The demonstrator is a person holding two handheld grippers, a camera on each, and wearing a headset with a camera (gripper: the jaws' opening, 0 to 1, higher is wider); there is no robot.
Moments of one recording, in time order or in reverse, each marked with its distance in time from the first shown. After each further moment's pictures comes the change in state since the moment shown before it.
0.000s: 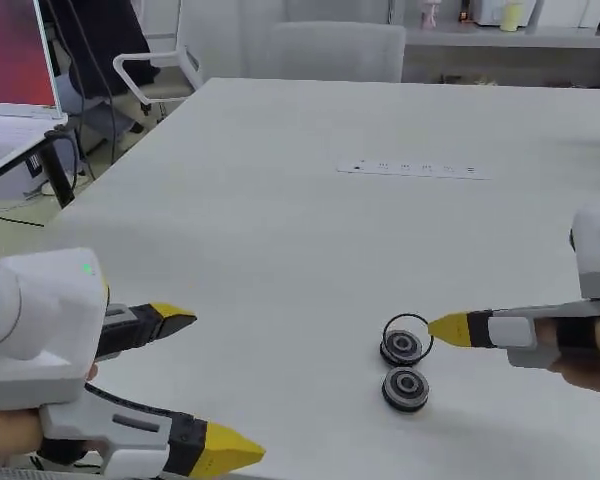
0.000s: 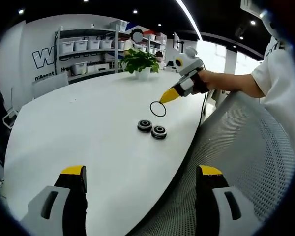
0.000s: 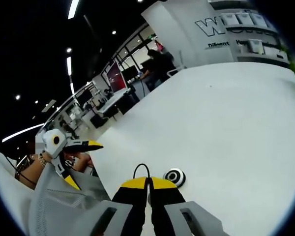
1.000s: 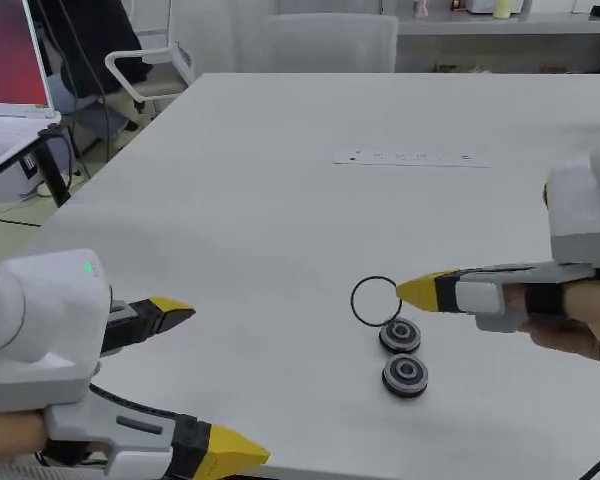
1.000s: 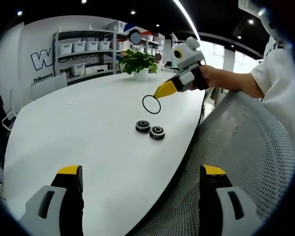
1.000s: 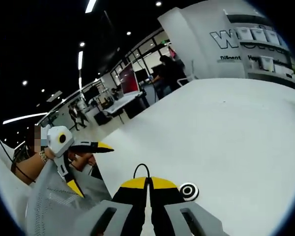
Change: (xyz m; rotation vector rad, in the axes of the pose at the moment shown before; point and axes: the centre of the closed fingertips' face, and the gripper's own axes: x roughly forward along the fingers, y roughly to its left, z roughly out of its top) left arm 0.000 -0.003 0.001 0.010 -0.012 -0.009; right arm 0.016 0.038 0.014 -0.149 -0.019 0.016
